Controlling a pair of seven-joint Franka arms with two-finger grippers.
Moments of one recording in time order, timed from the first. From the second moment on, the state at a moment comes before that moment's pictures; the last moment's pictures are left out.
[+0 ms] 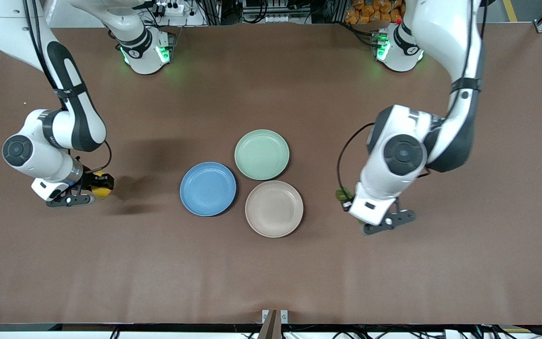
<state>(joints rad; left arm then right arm) -0.51 0.61 0.15 -1.29 -0.05 1.92 -0.64 0.05 0.38 -0.14 -2.09 0.04 2.45 -0.21</state>
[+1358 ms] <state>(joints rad) -0.18 0.49 0.05 -1.58 -0.10 1.96 -0.22 0.06 0.46 -0.12 -2.11 0.08 2.54 -0.21</state>
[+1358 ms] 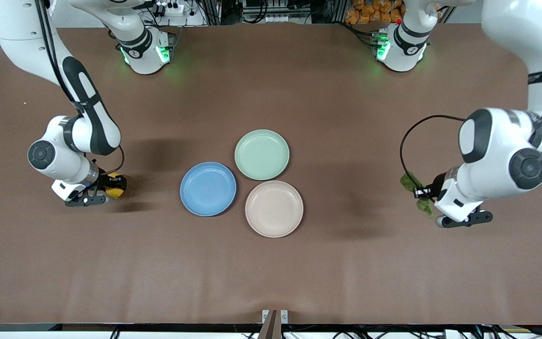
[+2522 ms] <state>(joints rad) -0.15 0.61 0.04 -1.58 -0.07 2.10 -0.15 0.07 0.29 -0.13 -1.87 0.08 2.08 -0.16</state>
